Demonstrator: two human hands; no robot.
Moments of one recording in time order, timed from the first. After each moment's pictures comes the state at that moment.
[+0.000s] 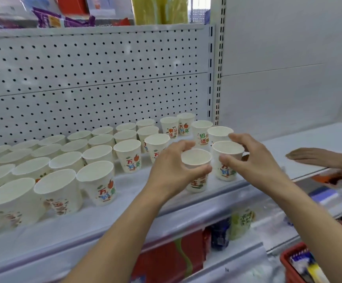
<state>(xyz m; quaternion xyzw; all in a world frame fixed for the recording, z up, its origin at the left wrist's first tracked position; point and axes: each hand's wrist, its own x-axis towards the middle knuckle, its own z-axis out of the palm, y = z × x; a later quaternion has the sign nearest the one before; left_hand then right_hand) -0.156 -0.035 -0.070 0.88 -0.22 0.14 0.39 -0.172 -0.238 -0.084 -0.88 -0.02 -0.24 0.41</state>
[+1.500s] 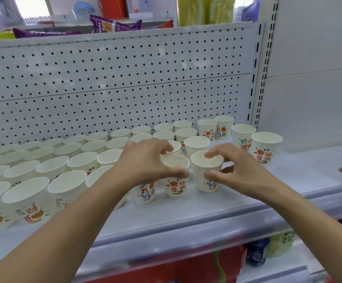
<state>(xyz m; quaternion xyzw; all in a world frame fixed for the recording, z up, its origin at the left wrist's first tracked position) -0.145 0.082 -0.019 0.99 -0.11 0.09 0.09 -0.136 -0.147 -0.078 -0.88 -0.20 -0.14 0.40</state>
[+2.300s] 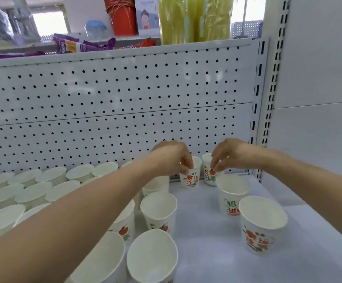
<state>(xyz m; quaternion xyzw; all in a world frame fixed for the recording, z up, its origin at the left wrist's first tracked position) 0.073 -0.037 0.002 0.98 -0.19 0.06 0.03 0.108 -0.246 -0.007 -0.95 -0.25 0.02 0.20</state>
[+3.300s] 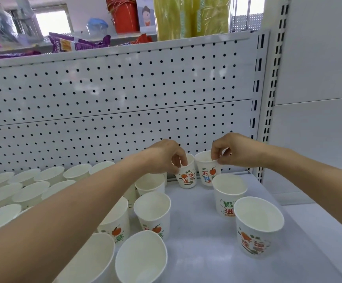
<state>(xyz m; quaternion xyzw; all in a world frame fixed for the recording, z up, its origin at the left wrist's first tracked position) 0.085 -0.026 -0.001 0.97 -0.20 0.01 0.09 0.114 -0.260 -0.004 -0.93 -0.32 -0.03 0.19</state>
